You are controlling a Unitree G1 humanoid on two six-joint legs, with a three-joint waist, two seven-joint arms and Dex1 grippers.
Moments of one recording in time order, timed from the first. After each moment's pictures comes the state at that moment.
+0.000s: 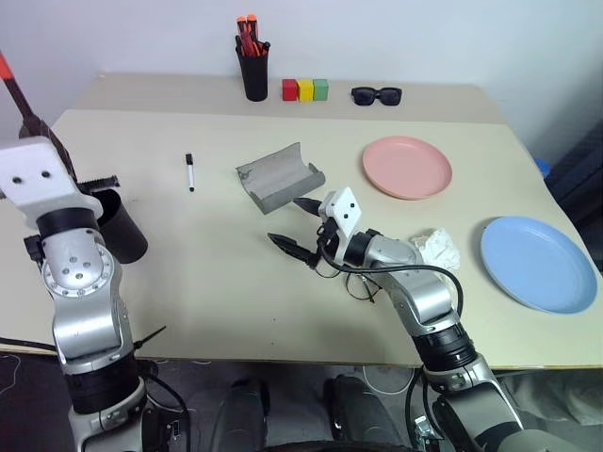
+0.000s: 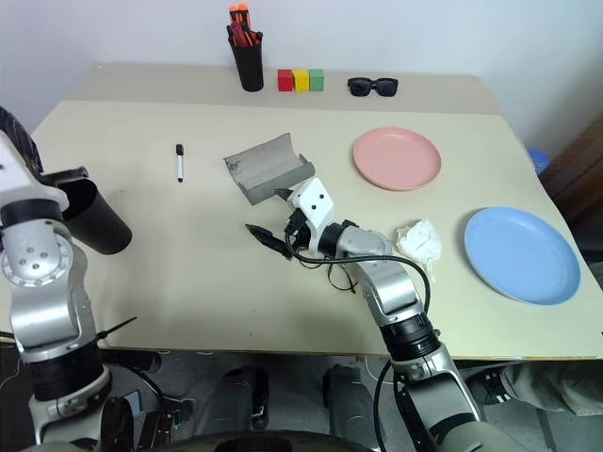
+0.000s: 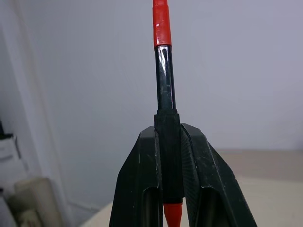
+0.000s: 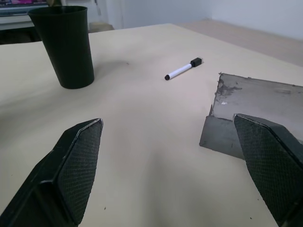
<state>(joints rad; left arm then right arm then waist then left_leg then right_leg) -0.24 0.27 0.40 -0.46 0.08 0.29 0.21 -0.46 -0.18 0.23 -0.04 0.21 0.32 0.68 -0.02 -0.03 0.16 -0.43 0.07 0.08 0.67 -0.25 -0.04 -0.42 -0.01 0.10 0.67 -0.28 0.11</state>
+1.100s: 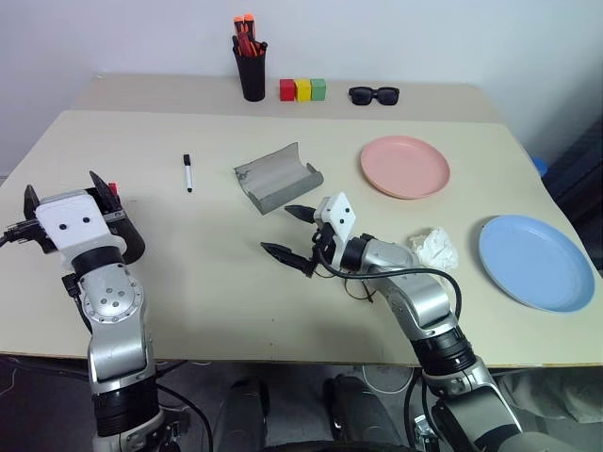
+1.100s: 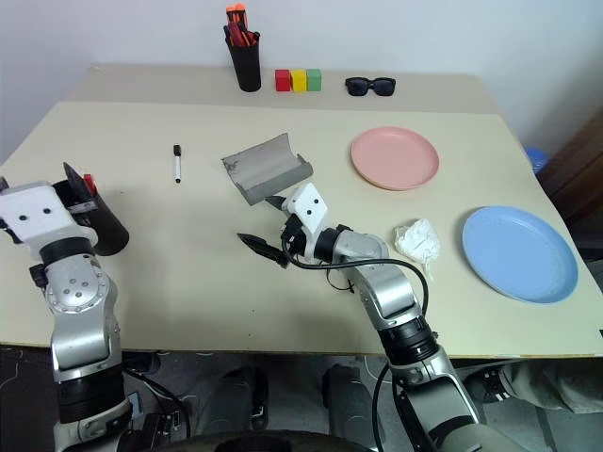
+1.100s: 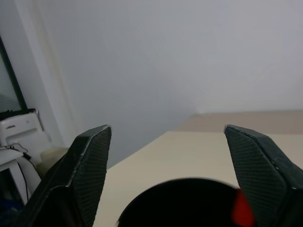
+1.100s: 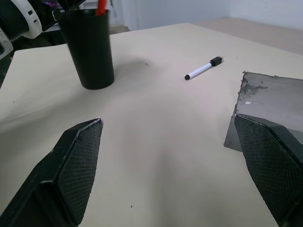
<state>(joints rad) -0.17 0.18 0.37 -0.34 0.16 0.14 0.29 -0.44 -0.18 0.25 -0.08 0.24 0.36 0.72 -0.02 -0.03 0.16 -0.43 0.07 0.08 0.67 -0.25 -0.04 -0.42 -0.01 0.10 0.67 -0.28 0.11</state>
